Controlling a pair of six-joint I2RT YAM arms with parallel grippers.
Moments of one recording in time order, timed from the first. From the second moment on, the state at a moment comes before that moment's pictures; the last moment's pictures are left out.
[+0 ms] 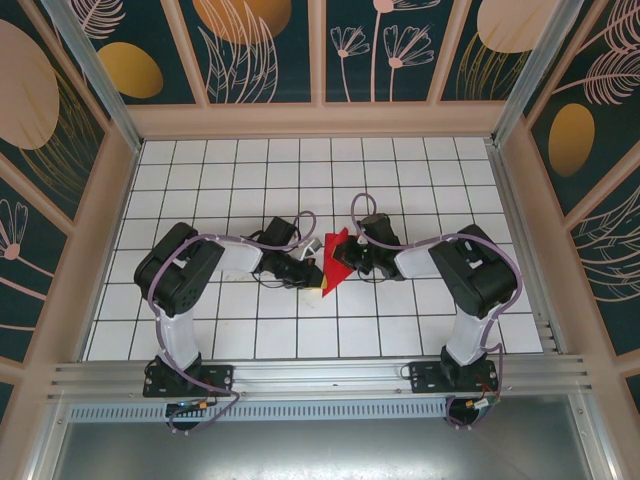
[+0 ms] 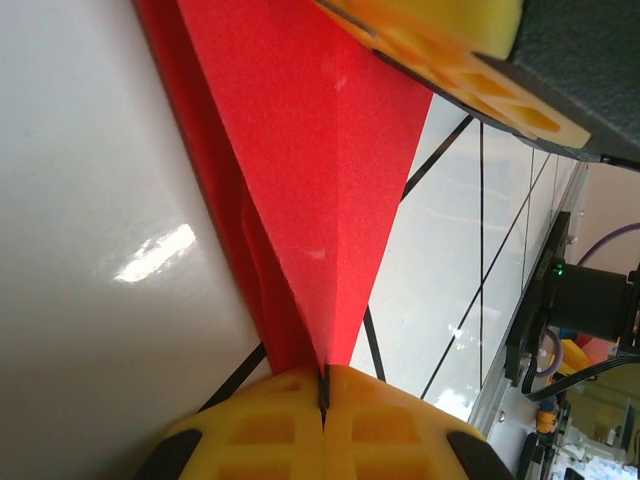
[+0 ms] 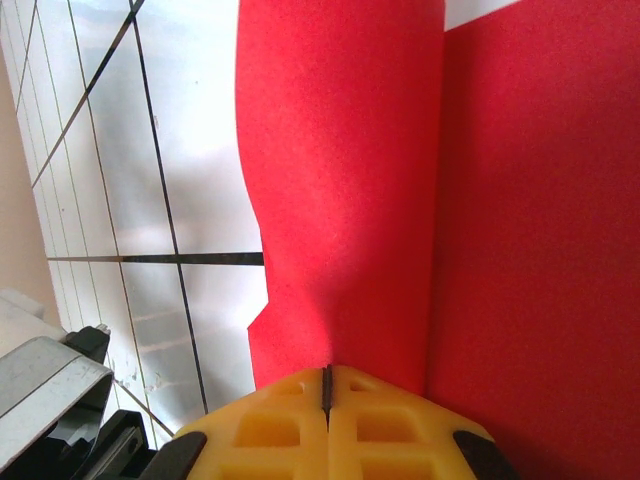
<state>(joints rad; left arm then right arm) -0.61 1.91 0.87 -0.05 0.83 -0.52 0.56 1.81 0.70 0.35 -0.41 0.99</state>
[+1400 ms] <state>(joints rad) -0.63 1.87 0.86 0.15 0.76 -0.82 0.57 1.81 0.69 0.36 -0.41 0.99</state>
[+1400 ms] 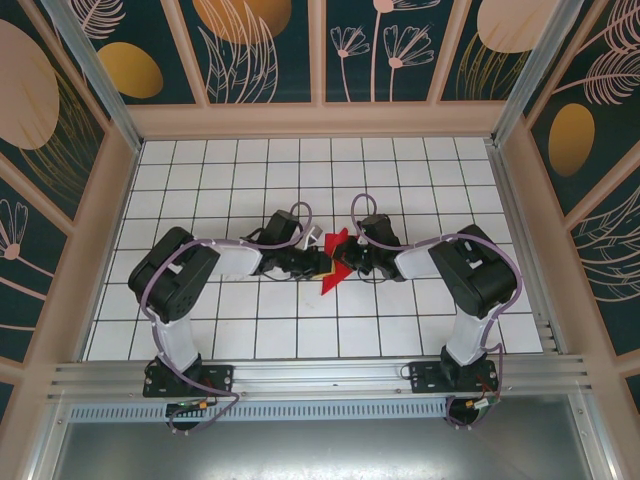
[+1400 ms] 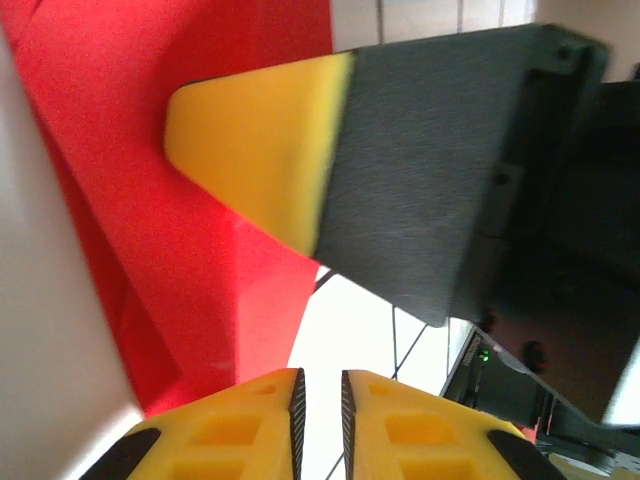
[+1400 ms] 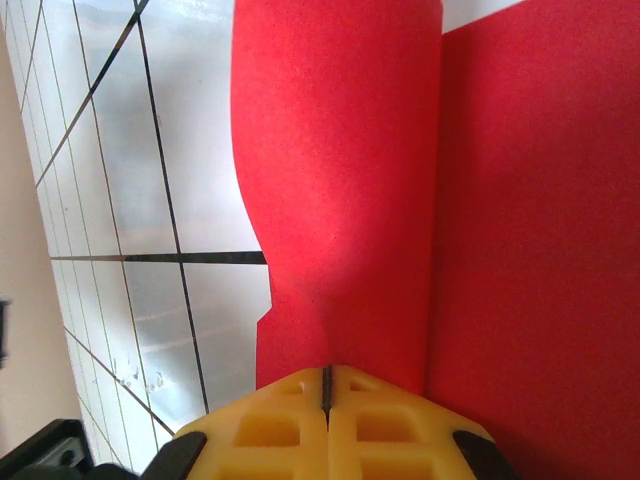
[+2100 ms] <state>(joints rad) -0.63 1.85 0.88 -0.05 0.72 -0.63 0.57 1.81 0.69 0.36 -0.41 0.99</state>
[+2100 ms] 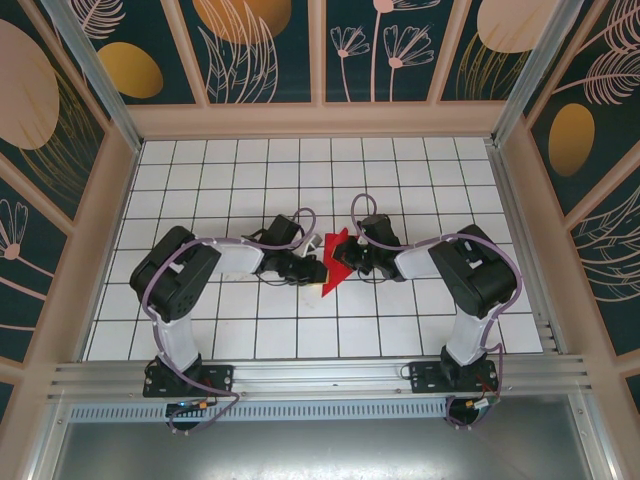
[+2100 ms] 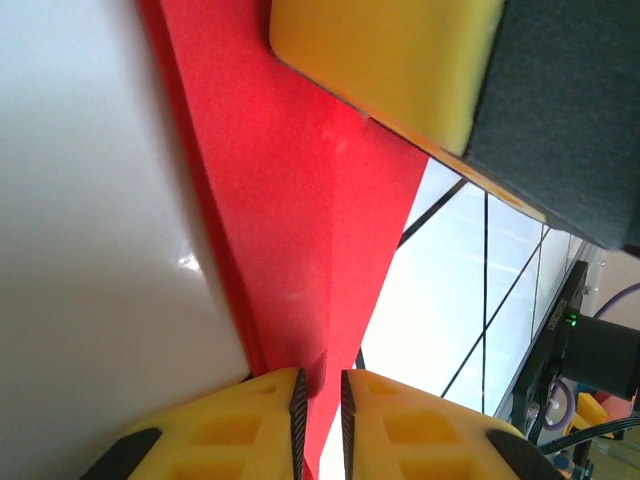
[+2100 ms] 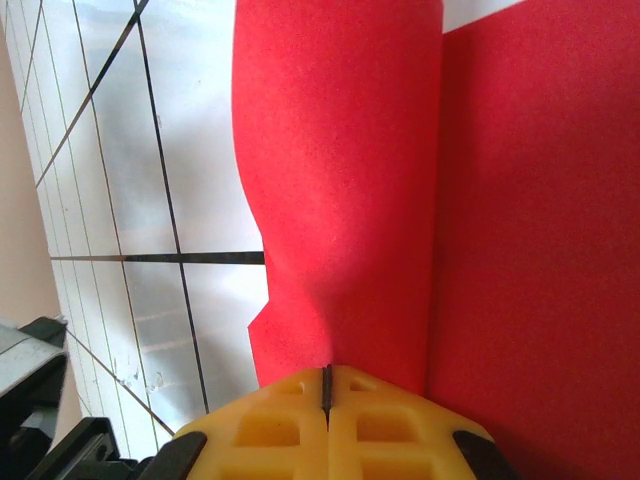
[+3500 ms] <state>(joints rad) -0.67 1.83 0.73 0.17 0.76 -0.66 0.57 1.81 0.69 0.37 -0.41 0.99</state>
